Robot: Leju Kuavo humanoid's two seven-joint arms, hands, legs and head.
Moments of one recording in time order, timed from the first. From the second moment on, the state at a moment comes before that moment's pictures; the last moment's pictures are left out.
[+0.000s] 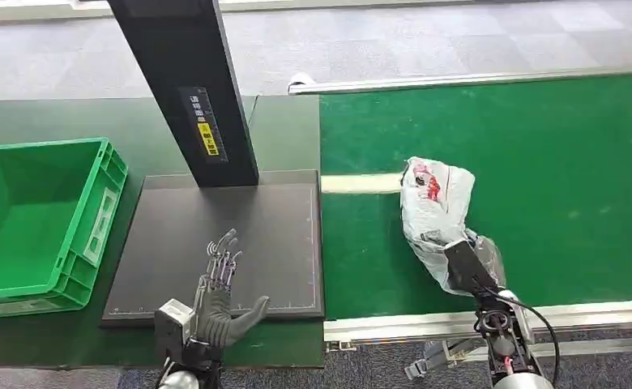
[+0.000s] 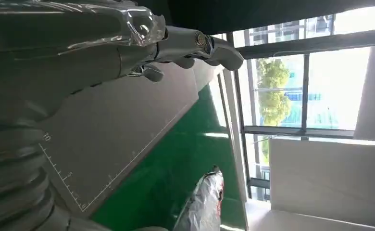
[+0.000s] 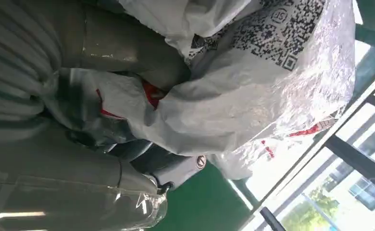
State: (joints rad) left arm 0.02 -0.16 -0.29 -1.44 -0.02 0.03 -0.57; right arm -0.42 -0.04 -0.28 -0.73 0.55 -0.23 -0.57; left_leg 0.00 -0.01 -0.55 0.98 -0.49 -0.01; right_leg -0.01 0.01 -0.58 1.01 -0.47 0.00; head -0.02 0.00
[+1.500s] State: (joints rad) left arm -0.13 -0.14 -0.04 -1.38 -0.05 0.10 -0.59; right arm -0.33 0.10 0.57 -1.06 0.47 -0.09 -0.42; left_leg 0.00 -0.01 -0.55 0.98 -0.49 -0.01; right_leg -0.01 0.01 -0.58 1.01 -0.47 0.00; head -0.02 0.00
